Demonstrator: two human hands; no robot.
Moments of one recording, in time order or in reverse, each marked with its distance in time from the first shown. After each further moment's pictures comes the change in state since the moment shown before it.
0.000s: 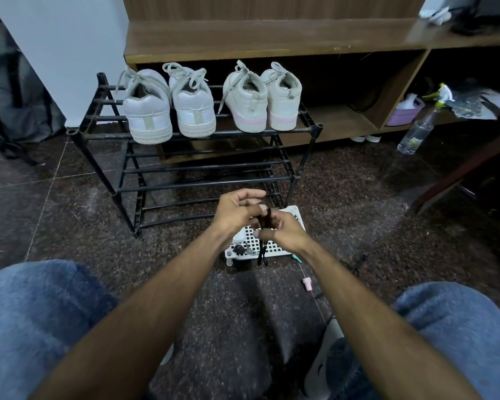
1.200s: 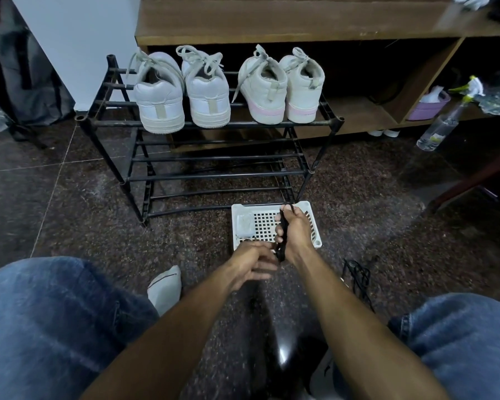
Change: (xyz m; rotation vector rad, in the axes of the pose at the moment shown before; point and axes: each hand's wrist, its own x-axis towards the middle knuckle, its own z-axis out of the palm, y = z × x) left_hand -0.021 -0.087 -0.006 -0.062 -0.141 -0.530; right_hand 0.028 0.022 0.032 0.725 0.422 0.213
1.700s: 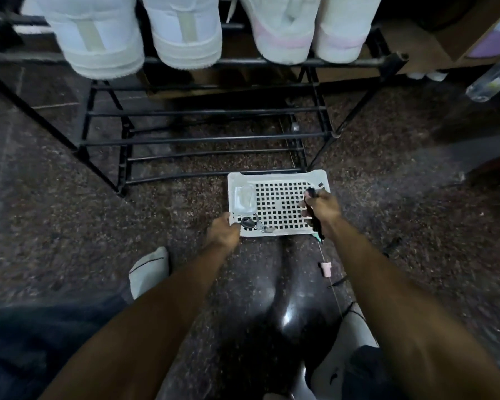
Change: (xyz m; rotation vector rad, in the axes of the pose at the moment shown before) left_hand 0.131 -0.033 -0.064 0.535 0.511 -0.084; right_hand 0.150 0.037 -0.070 -0.533 0.127 0.226
